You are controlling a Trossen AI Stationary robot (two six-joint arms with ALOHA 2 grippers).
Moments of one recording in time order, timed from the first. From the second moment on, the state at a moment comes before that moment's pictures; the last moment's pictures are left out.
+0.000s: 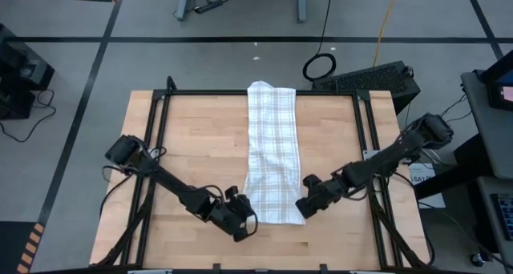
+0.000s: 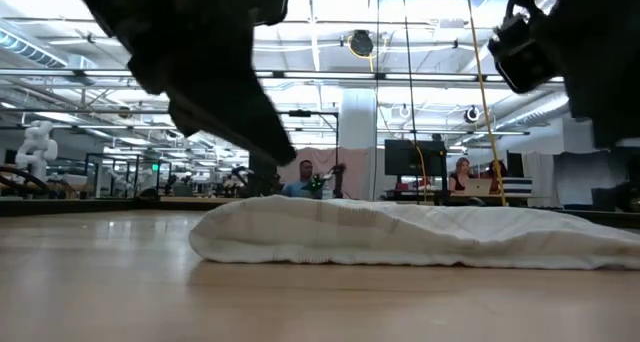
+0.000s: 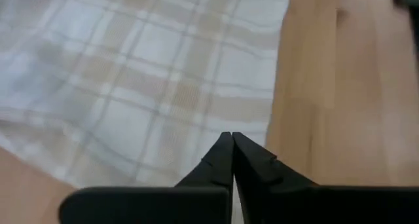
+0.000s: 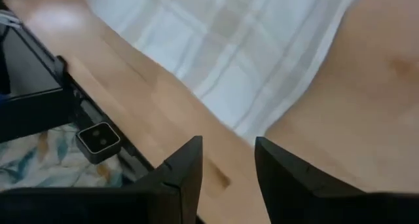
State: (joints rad) left arm -0.54 1.86 1.09 -0.09 -0.38 -0.71; right arm 0.46 1.38 0.78 -0.34 -0.10 1.55
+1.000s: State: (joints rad) left arm -0.63 1.77 1.12 -0.14 -0.28 -0.78; right arm 0.42 1.18 0.78 -0.49 0.08 1.15
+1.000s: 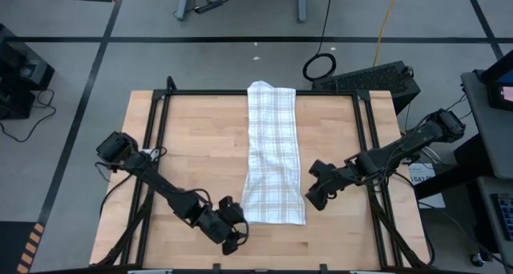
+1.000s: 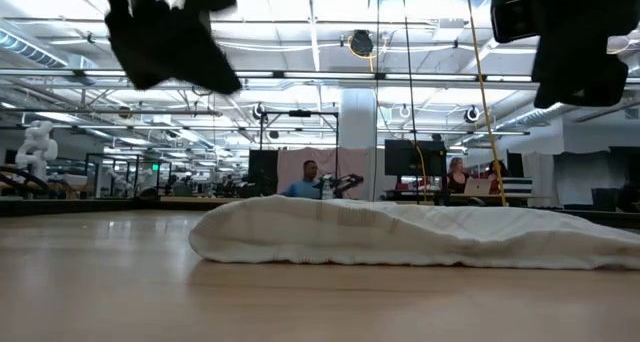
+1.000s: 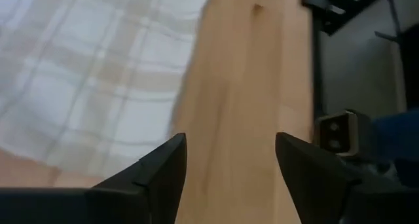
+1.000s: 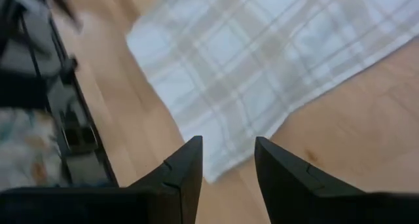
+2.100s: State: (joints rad) left arm -0.54 1.93 1.16 -0.15 -0.35 -0.48; right arm 0.43 1.26 0.78 -0.35 0.34 1.55
